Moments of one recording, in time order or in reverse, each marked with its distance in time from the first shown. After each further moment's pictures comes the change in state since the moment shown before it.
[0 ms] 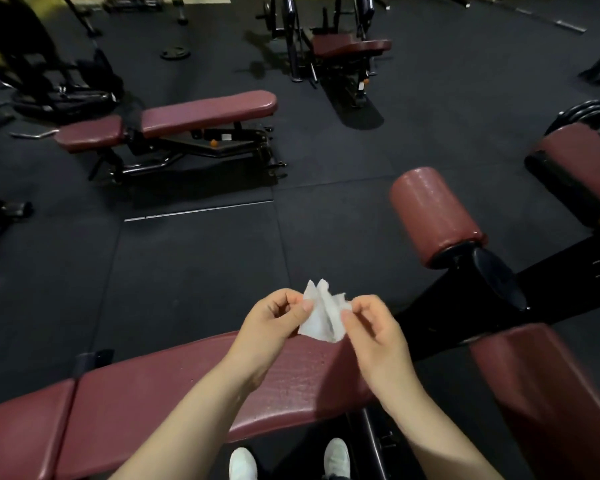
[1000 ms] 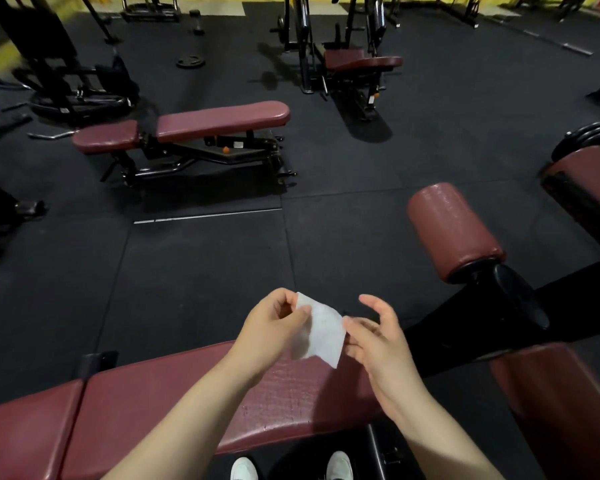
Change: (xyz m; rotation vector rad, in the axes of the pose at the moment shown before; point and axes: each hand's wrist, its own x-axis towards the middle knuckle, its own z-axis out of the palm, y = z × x) left_hand -0.002 0.014 -0.031 0.263 0.172 0.004; right_hand 0.008 -0.004 0.031 0.426 -0.053 0.322
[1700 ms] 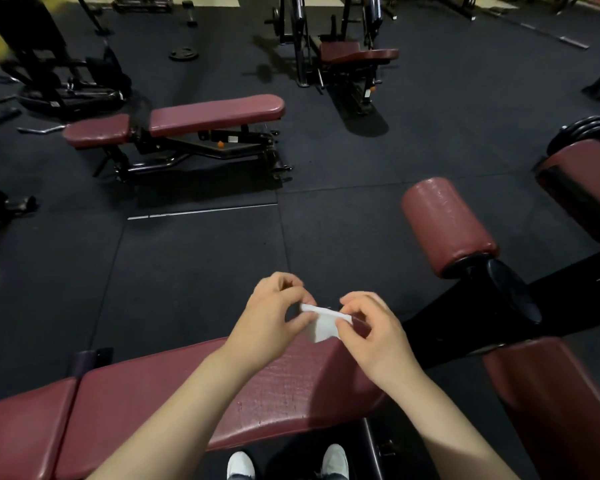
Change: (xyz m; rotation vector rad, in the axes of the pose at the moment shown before) left_hand 0.018 -0.005 0.000 0.594 -0.082 0.359; right_hand 0.016 -0.002 -0.021 -0.755 -0.043 -0.466
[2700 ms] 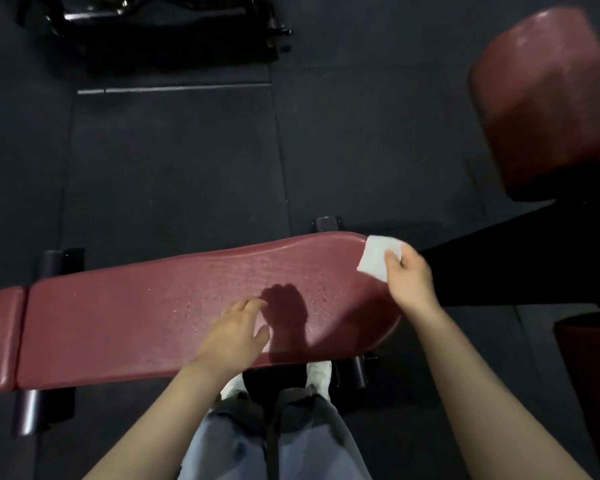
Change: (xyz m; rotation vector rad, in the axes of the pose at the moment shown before) left_hand -0.047 -0.183 0.166 0.194 -0.352 -0.388; right_hand 0.049 0.217 0.052 -0.134 0.027 0.603
